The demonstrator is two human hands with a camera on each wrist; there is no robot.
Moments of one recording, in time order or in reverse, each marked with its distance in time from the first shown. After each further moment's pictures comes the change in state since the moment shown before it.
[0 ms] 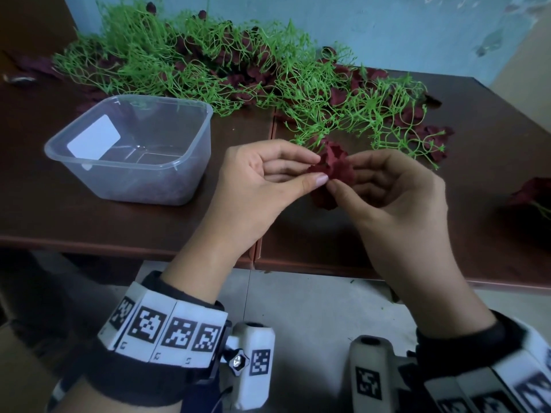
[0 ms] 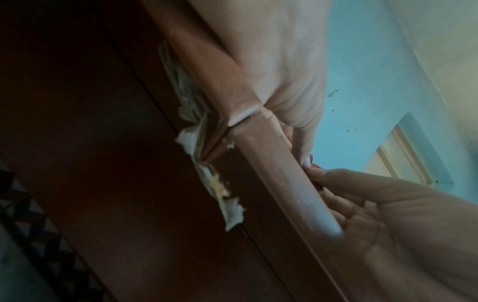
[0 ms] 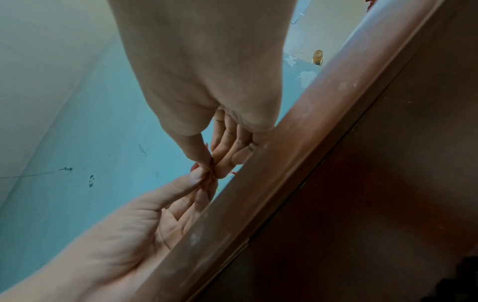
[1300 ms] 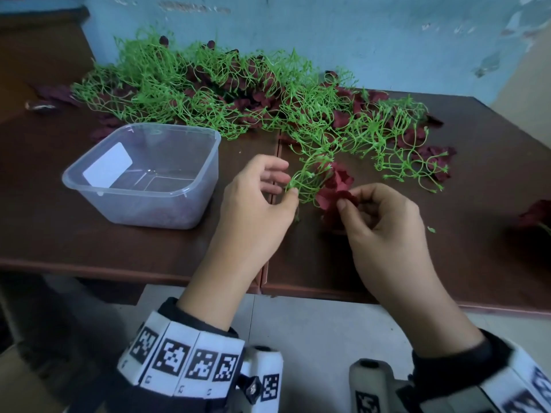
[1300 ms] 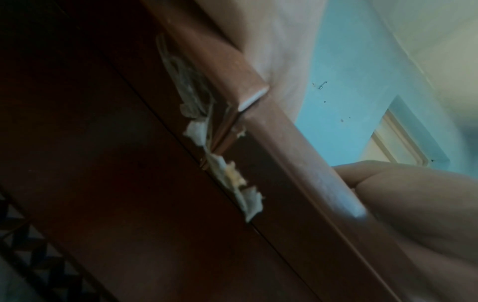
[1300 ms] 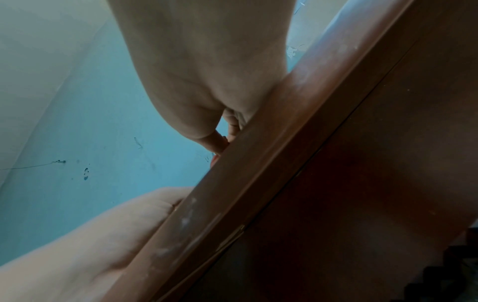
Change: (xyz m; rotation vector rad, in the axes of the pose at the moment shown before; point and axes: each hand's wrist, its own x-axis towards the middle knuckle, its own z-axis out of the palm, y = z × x) left_hand 0.008 -0.013 -0.002 0.434 0.254 -0.021; right_hand 0.009 0.020 0.011 -0.221 0.030 0.102
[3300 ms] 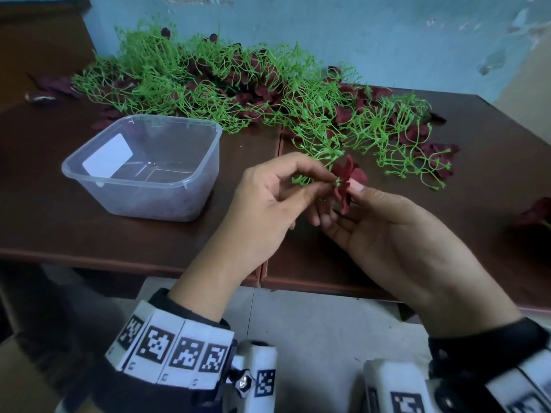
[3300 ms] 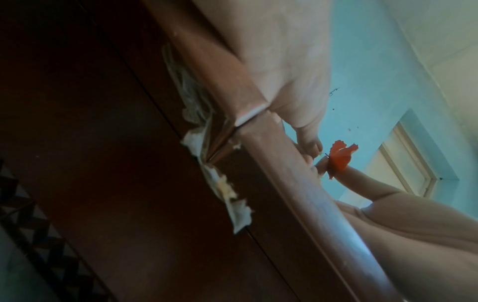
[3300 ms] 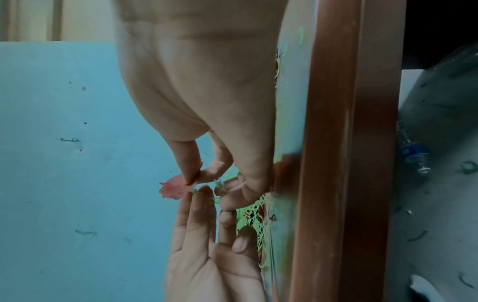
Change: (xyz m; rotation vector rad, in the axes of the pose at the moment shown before) left_hand -0.007 0.013 -0.004 -0.392 -0.329 0.123; right_hand 0.008 -0.014 -0.011 1.065 -0.433 0.470
